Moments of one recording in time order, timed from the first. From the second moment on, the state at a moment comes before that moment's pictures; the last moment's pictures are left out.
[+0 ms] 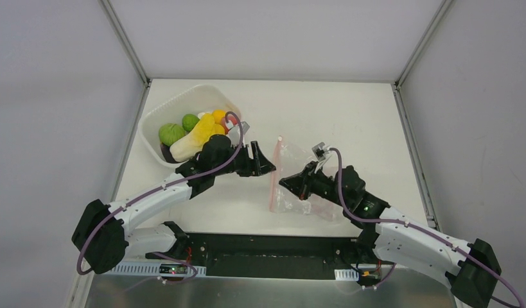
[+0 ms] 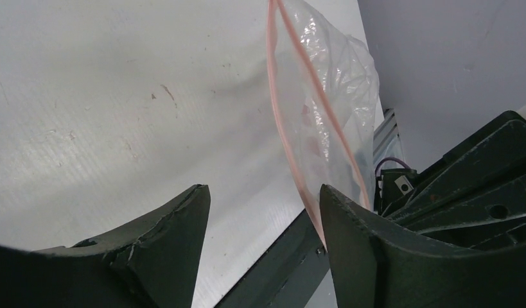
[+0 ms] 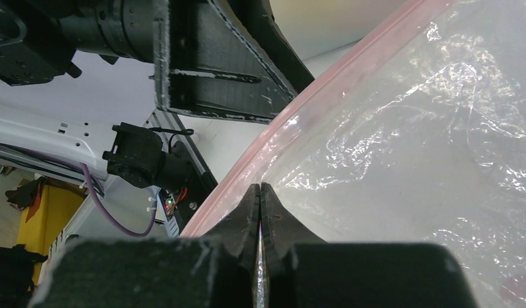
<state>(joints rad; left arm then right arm) -0.72 1.14 0.70 0.04 0.26 -0.79 0.90 0.77 0.41 0.21 -0.16 0.62</state>
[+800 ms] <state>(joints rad) -0.73 1.23 0.70 0.13 0.36 -0.80 0.90 0.72 0.39 0.22 -0.12 0.64</state>
